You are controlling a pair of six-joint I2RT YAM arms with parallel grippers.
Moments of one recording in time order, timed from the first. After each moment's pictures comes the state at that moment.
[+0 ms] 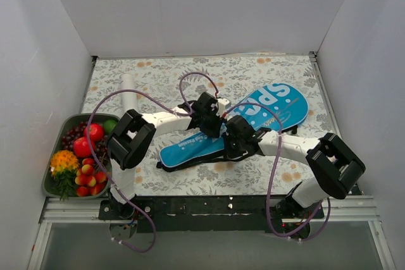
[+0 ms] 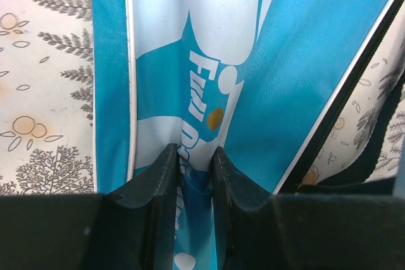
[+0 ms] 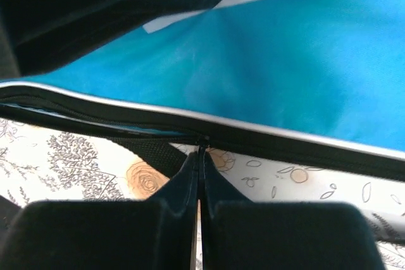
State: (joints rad) left arm -0.77 1.94 1.24 -0.24 0.20 -0.11; right arm 0.81 1.48 0.71 -0.24 -0.11 0.46
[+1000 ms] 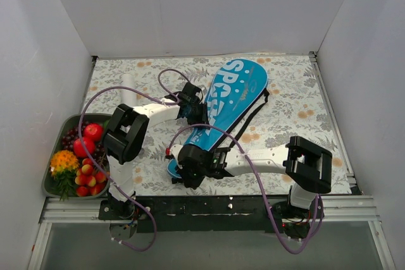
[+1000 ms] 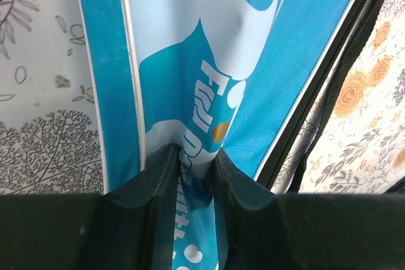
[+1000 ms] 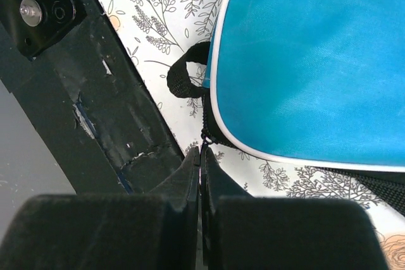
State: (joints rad) left arm -0.58 1.96 1.28 -0.31 0.27 -0.49; right arm 1.33 1.70 1.03 -0.25 -0.15 0.34
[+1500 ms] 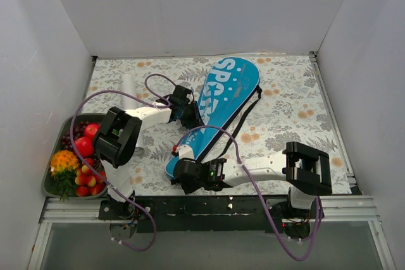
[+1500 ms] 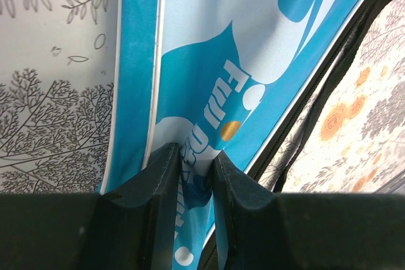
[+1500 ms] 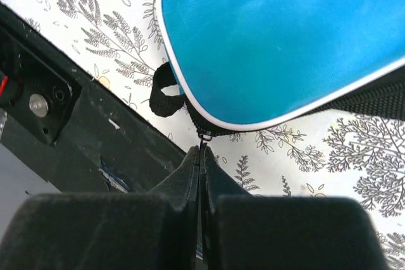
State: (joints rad) left arm -0.53 1.88 1.15 -0.21 0.24 -0.68; right arm 1.44 1.71 1.03 -0.25 0.17 0.77
